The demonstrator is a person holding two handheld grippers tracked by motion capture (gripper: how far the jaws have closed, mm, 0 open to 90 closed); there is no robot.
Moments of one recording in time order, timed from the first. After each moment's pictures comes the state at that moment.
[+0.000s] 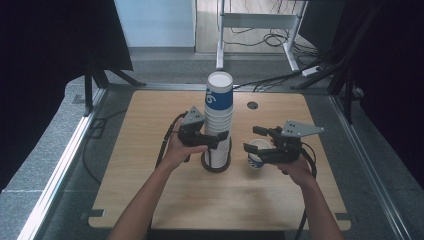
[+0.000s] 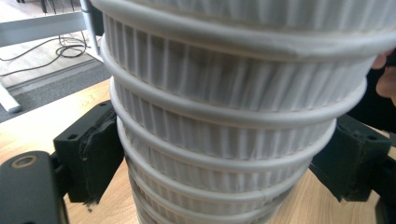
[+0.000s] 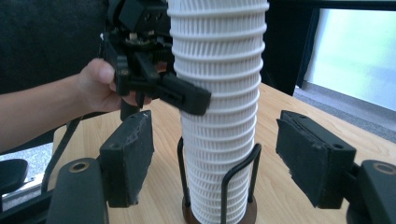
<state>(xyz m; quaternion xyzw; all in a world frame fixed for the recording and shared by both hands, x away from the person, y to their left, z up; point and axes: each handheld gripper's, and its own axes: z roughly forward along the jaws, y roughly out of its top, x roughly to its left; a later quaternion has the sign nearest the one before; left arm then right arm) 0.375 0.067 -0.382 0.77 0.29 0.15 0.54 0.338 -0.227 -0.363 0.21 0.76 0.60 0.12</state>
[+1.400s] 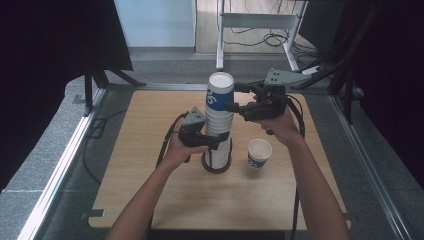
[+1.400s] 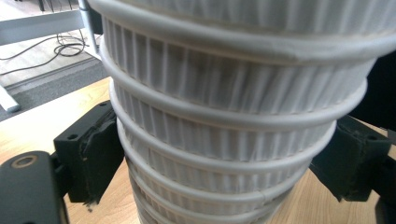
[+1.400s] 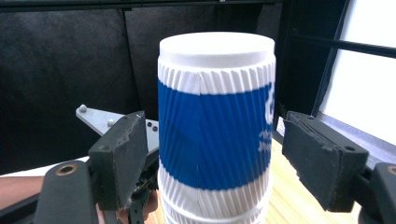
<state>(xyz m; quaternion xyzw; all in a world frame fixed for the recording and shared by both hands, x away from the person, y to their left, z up) 0.374 0.065 -0.380 0.77 0.29 0.15 0.54 0.390 -0.168 -0.259 0.17 0.76 0.62 0.11</state>
